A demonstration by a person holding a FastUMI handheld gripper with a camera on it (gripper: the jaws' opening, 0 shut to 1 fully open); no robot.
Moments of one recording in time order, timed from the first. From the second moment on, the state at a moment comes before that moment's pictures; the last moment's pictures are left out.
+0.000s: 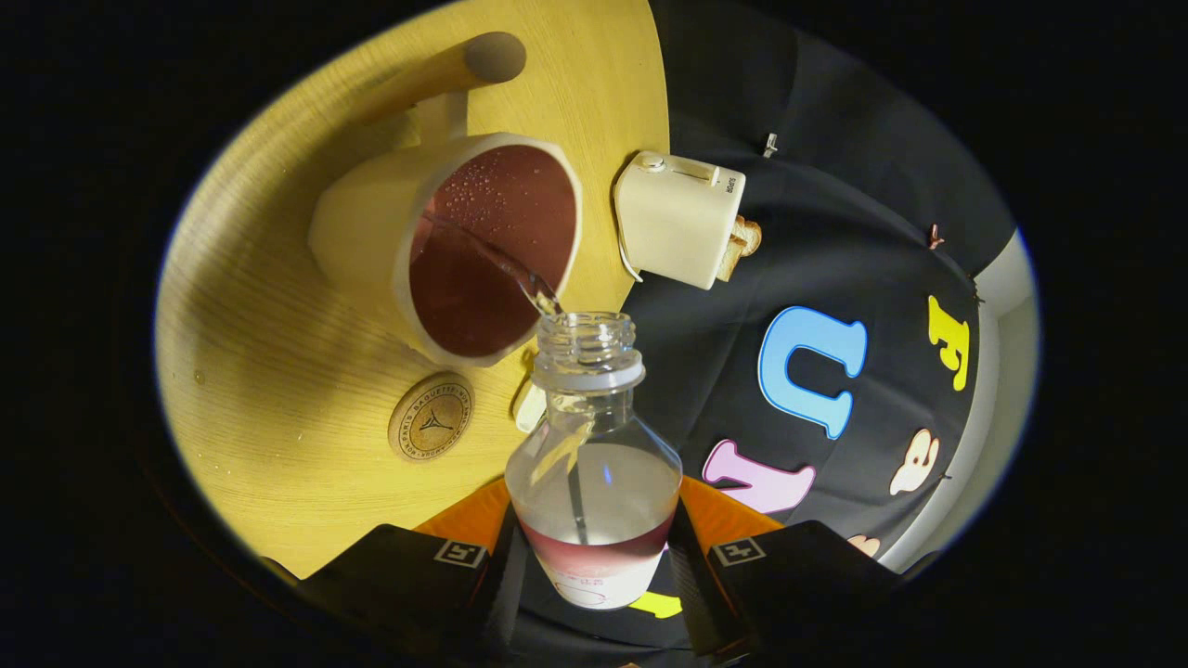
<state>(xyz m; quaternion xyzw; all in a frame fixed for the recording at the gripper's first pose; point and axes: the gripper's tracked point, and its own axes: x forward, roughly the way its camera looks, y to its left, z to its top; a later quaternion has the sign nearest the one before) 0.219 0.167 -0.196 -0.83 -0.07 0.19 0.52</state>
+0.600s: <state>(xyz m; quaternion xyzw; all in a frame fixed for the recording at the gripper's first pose) 0.223 0.178 -0.189 -0.85 -0.09 0.19 0.48</state>
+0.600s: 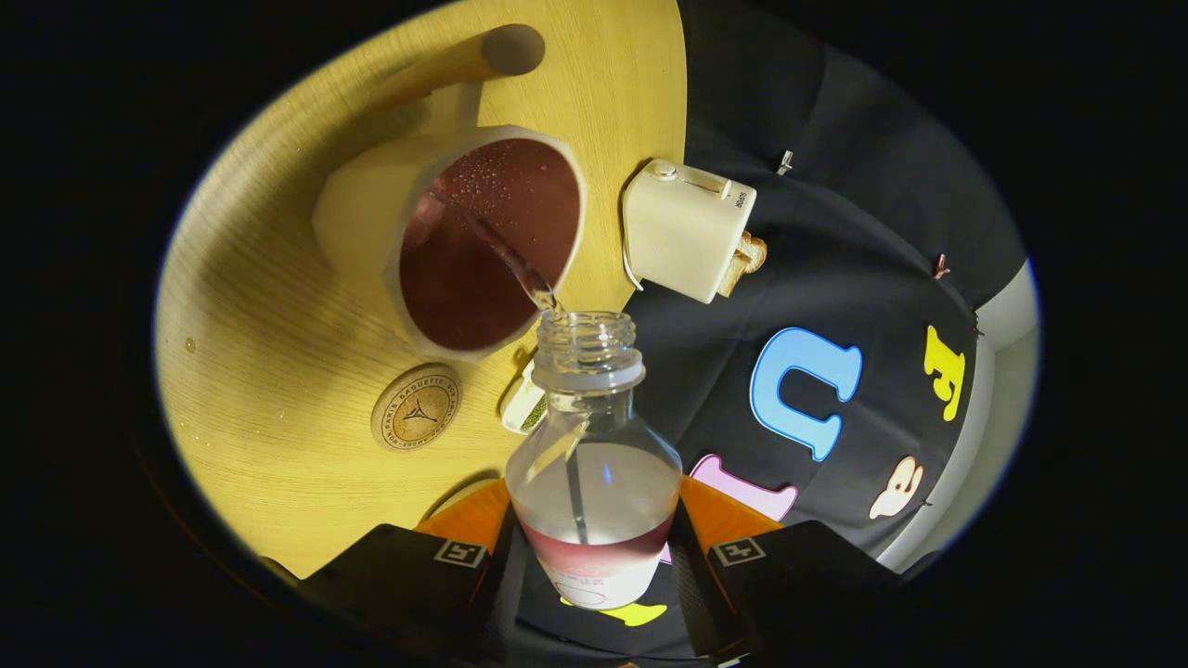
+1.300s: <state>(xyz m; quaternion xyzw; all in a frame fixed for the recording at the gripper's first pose) 0.226 0.182 -0.183 -0.88 -0.12 0.19 0.43</state>
